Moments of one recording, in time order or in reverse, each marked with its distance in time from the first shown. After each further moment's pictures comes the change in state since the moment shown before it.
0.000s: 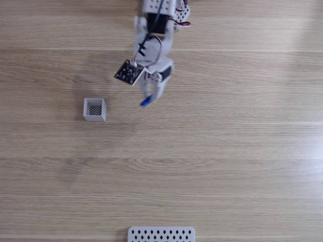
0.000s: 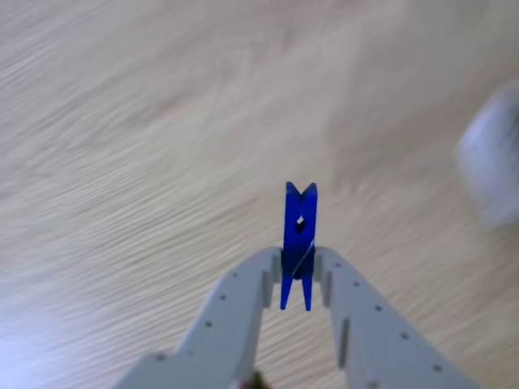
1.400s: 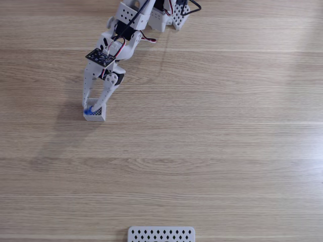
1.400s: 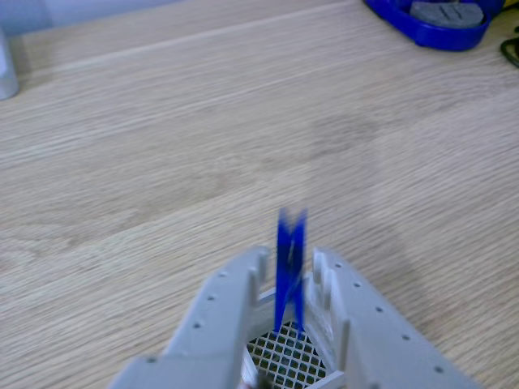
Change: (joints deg) arm 18.5 -15.7 6.8 -47.3 -15.7
